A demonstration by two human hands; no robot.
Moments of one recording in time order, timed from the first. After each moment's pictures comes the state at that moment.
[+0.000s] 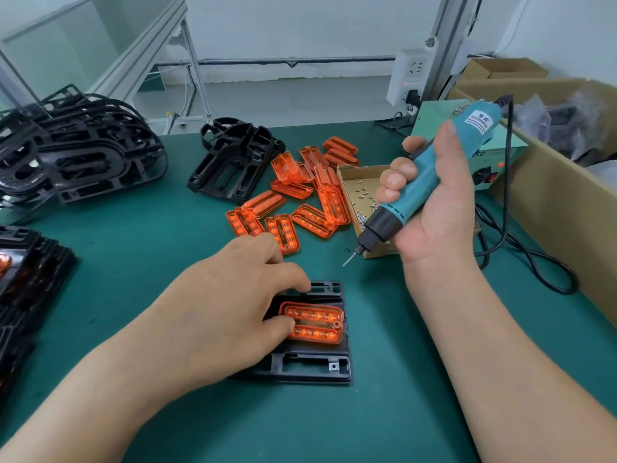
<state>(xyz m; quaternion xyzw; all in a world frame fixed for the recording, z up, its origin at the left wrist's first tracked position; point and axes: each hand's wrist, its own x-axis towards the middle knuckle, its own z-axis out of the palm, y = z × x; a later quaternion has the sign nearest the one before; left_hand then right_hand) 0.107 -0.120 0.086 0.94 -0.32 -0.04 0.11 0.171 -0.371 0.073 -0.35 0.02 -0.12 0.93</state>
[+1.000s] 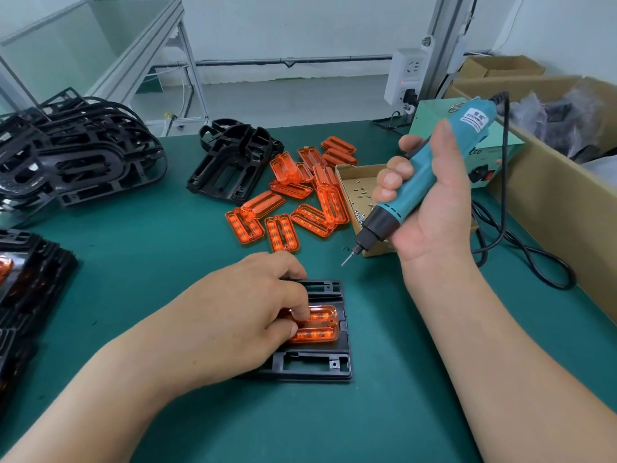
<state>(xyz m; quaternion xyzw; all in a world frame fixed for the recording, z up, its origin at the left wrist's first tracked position) 0.114 -0.118 0.070 0.91 -0.37 -0.10 0.14 0.169 -0.370 0.074 -0.35 0.03 -0.12 0.93</state>
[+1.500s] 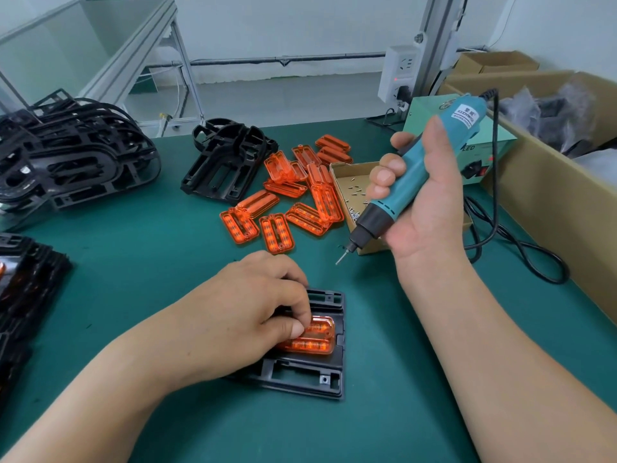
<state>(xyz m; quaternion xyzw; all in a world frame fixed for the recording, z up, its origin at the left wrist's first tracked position) 0.116 -0.125 0.071 0.89 -0.38 -0.13 0.20 0.168 -0.369 0.076 -0.35 0.03 -0.12 0.93</state>
